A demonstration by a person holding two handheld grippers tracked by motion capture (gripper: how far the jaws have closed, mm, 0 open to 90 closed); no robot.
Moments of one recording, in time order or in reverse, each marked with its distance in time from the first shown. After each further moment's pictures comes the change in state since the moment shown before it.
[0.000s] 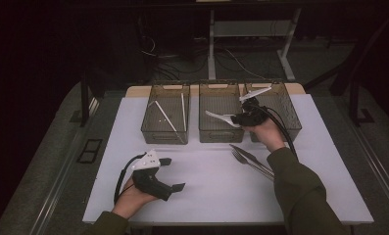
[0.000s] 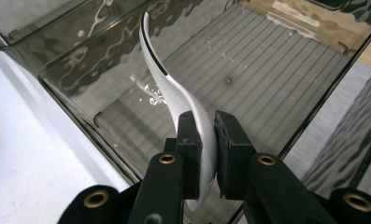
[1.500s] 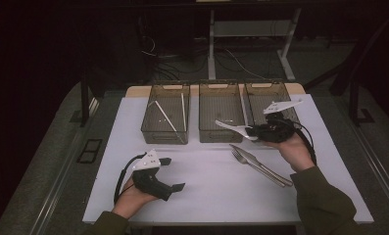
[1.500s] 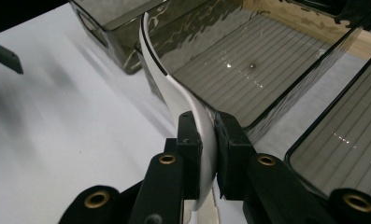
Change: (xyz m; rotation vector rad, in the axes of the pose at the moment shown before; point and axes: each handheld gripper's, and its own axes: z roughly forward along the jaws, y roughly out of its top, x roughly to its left) left arm 0.000 0.000 0.000 0.008 0.012 0.005; right arm 0.018 -0.042 -0.079 -0.101 0.082 -0.036
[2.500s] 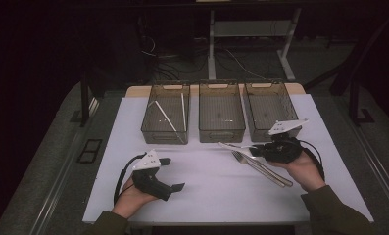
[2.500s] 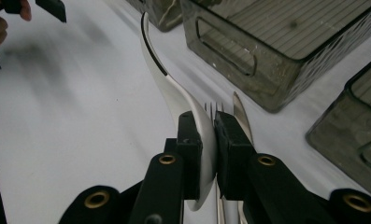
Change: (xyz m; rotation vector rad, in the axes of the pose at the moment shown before) left arm 0.001 0.000 0.001 0.006 0.006 0.004; right arm 0.020 -0.043 -0.016 0.048 0.083 -0.023
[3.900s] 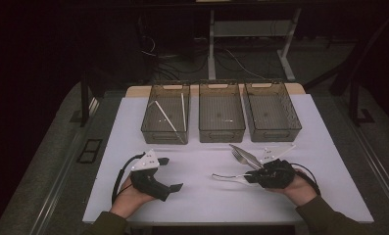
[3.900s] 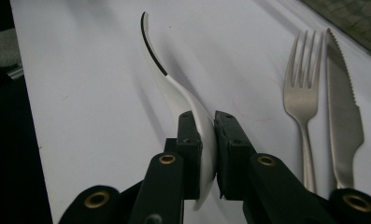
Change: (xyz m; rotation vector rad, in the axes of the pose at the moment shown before) left arm 0.000 0.002 -0.004 0.011 0.015 0.021; right arm 0.032 -0.048 0.022 0.115 0.109 -0.112
